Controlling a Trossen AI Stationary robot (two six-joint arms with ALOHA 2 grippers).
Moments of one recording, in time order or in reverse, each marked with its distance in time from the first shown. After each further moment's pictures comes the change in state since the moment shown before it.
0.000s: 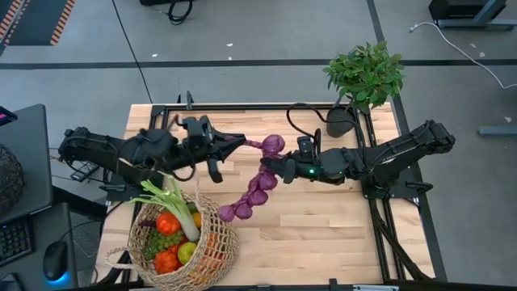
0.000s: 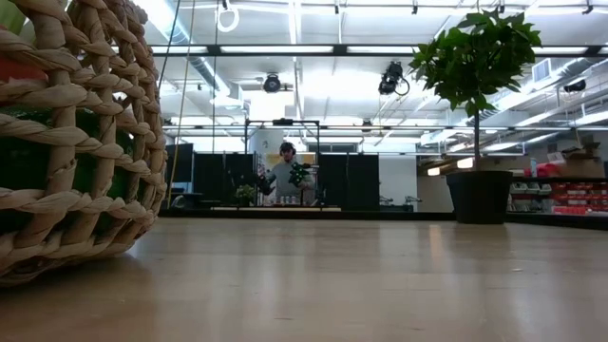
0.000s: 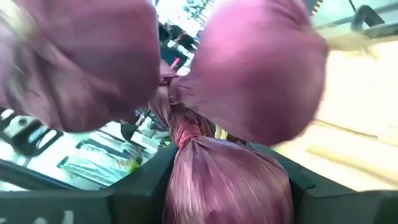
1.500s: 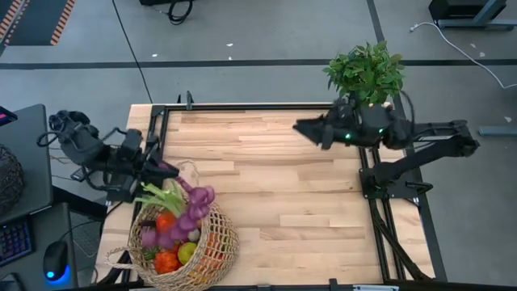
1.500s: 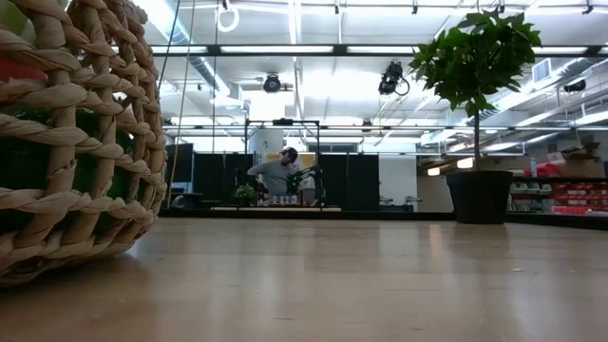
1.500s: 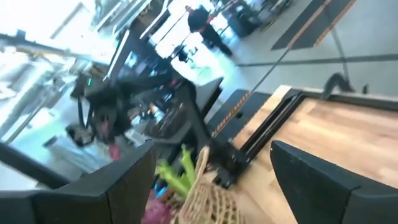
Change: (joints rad) left arm -0.442 -0.424 0.001 -0.678 -0.026 -0.283; right arm -0.217 -0.331 0.000 -0.289 -0.239 -0.211
